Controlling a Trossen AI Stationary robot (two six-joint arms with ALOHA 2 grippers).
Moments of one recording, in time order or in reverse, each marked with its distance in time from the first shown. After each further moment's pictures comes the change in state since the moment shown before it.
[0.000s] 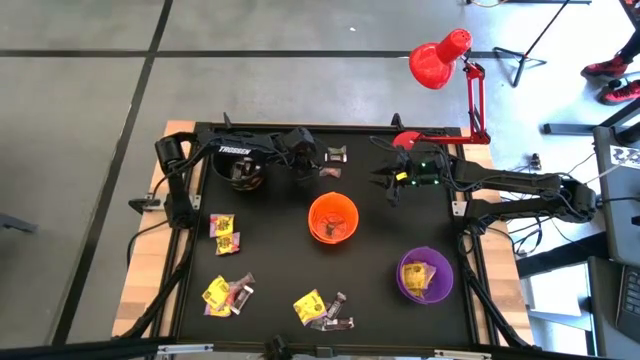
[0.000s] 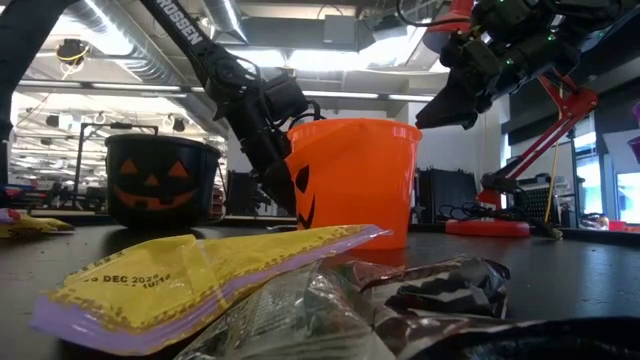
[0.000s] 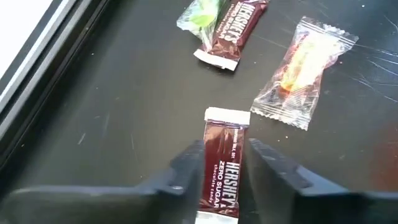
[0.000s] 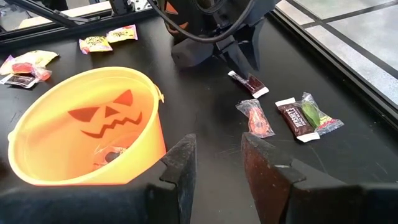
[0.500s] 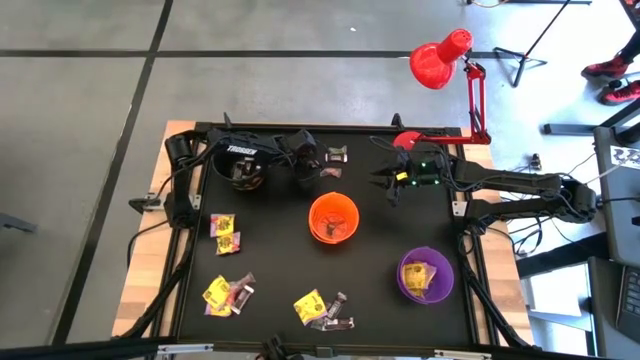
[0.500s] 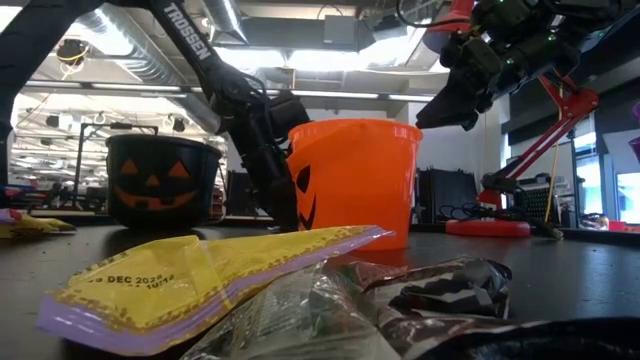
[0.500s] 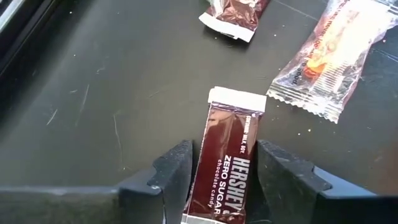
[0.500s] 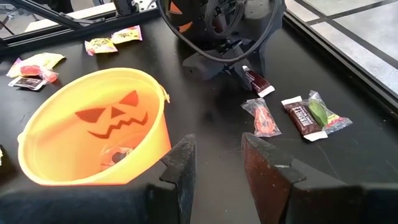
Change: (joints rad) left arm 0.013 0.118 0.005 0.001 0.002 -0.061; right arm 0.000 0.000 0.000 -0.003 -0.017 0.019
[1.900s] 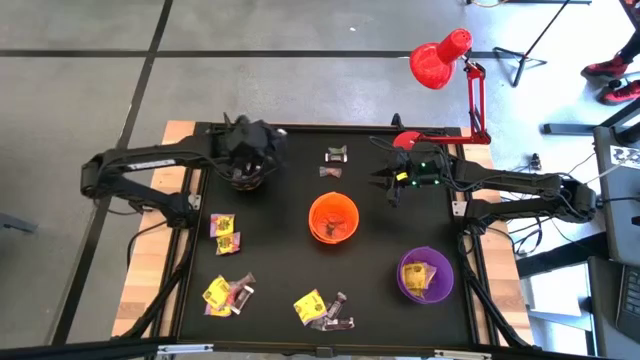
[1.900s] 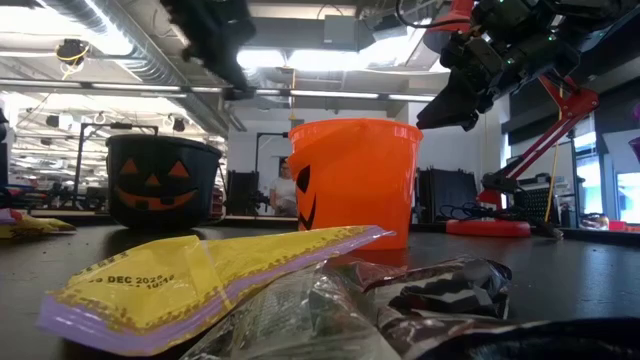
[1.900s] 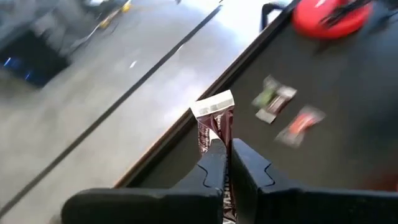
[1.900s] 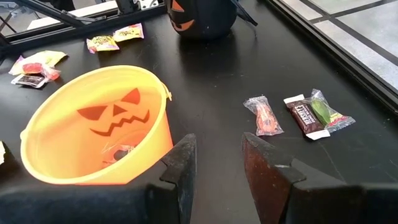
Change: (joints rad) left arm -0.218 -0.775 -0.007 -0.446 -0.466 -0.156; right arm 0.000 0.000 0.000 -0.006 -0.009 -0.003
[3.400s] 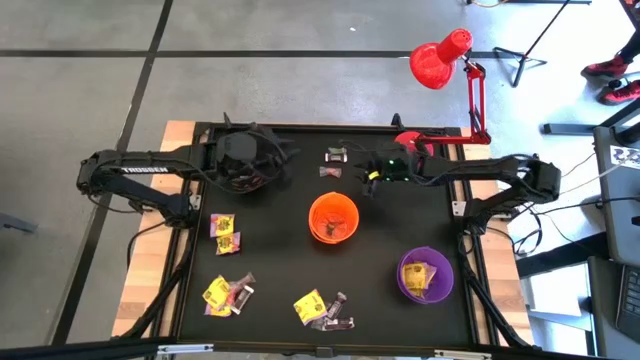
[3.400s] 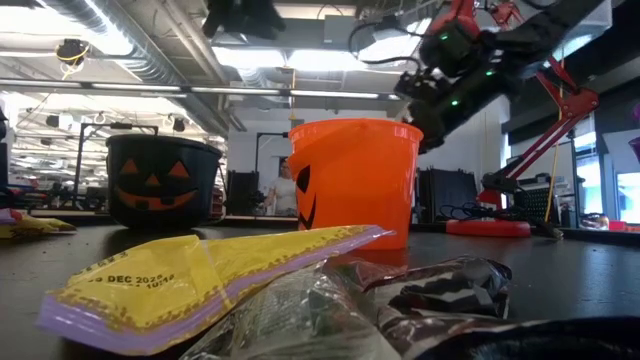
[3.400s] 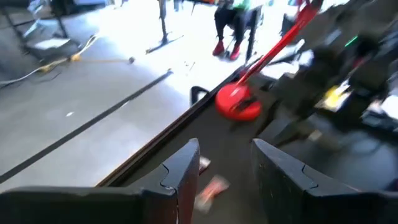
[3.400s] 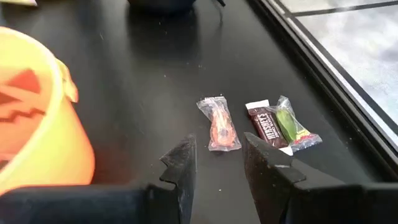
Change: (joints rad) left arm -0.173 -0.031 0.001 0.320 0.049 -0.077; right arm -0.004 0.382 0.114 0.179 0.169 -0.180
